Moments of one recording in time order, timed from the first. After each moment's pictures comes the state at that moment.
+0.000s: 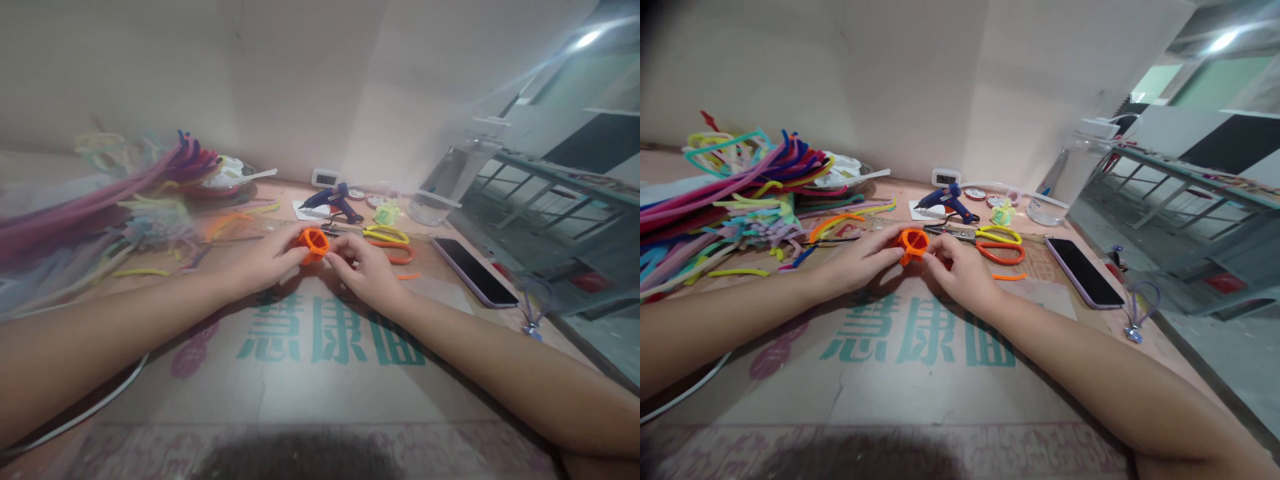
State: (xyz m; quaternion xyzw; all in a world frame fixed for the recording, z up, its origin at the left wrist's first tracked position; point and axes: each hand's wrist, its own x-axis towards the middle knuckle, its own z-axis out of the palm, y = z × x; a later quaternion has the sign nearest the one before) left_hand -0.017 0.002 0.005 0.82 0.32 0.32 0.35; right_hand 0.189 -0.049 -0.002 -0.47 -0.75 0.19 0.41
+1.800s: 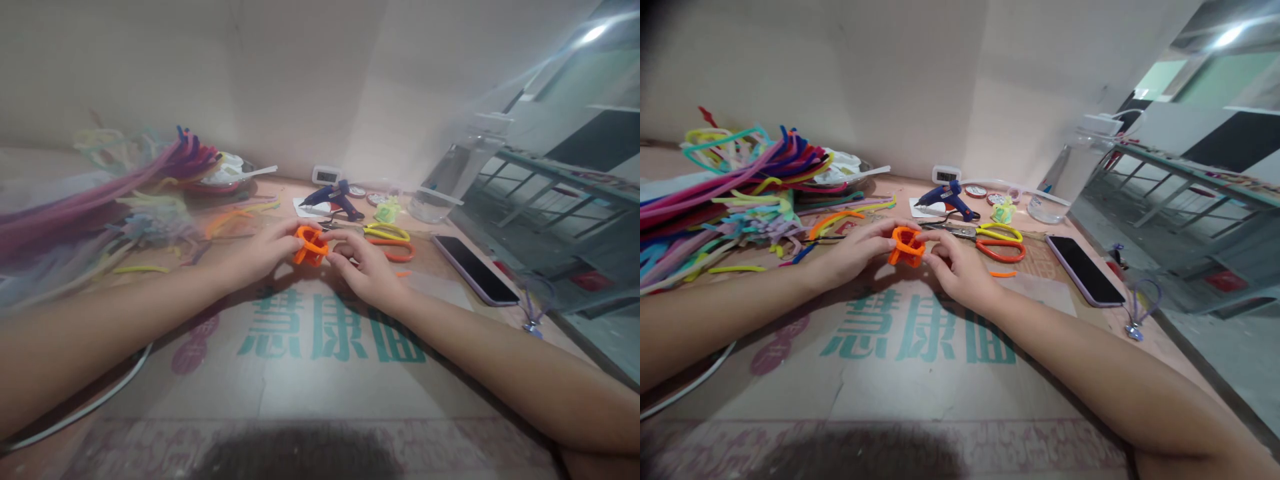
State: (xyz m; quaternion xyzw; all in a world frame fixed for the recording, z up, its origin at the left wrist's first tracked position) left_hand -0.018 0.003 0.009 0.76 0.30 0.34 0.47; right_hand 0.192 -0.050 -0.002 -0.44 -0.78 0.22 0.39
